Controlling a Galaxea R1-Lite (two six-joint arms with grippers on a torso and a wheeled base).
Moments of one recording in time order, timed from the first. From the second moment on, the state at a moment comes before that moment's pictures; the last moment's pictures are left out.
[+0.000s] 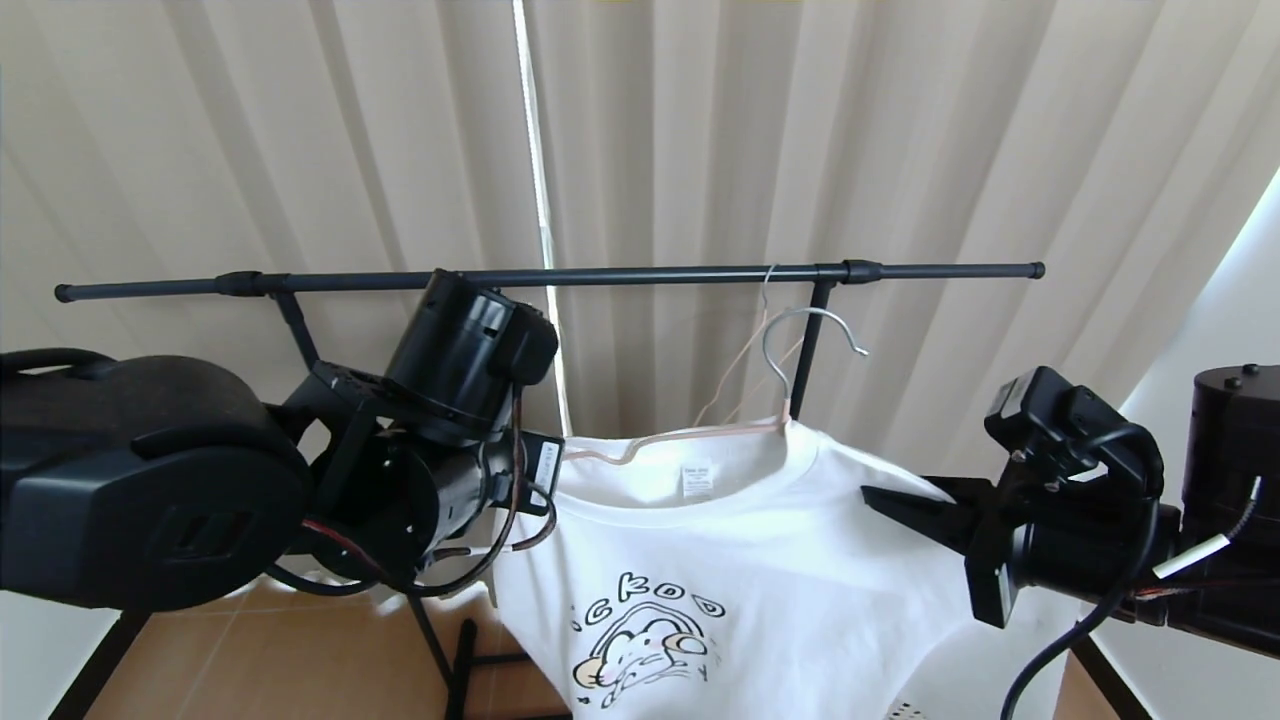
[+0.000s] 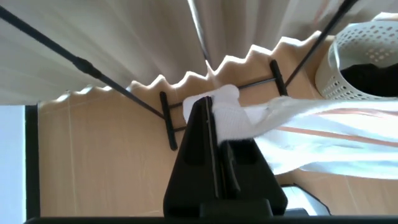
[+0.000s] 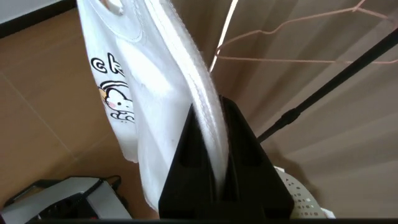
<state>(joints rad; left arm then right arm) -0.73 1.71 -1.13 0.12 0.58 -0.20 0.46 1.44 -0.52 -0.54 0.24 -0.26</state>
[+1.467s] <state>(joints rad) -0.80 1.79 -1.56 0.64 0.57 -0.46 0.68 1.74 -0.53 -0.97 -0.27 -0.22</state>
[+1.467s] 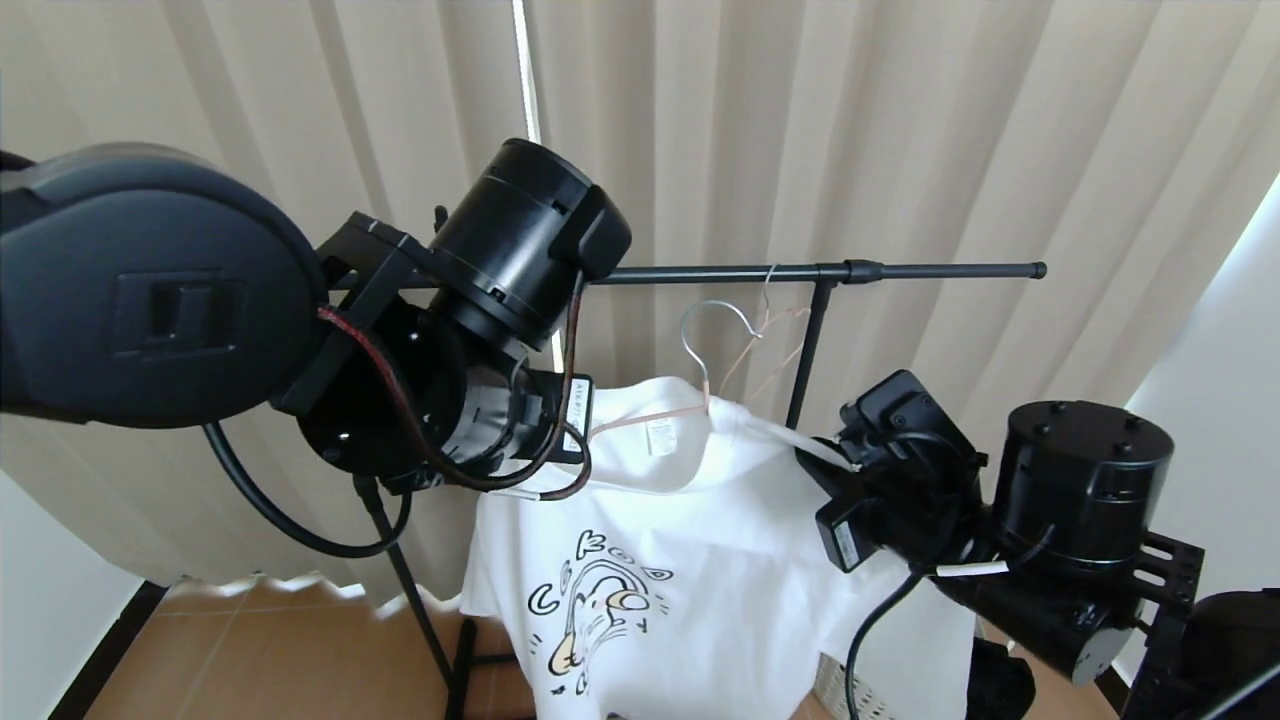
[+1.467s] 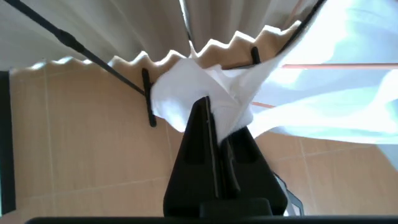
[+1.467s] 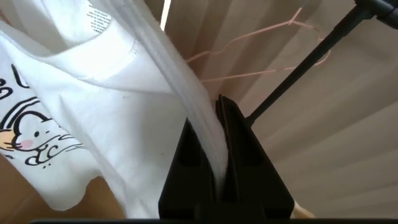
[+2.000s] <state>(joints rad) -0.88 1.82 -1.63 0.66 0.54 -0.49 0.73 1.81 -0.56 -0.98 -0.26 -0.07</state>
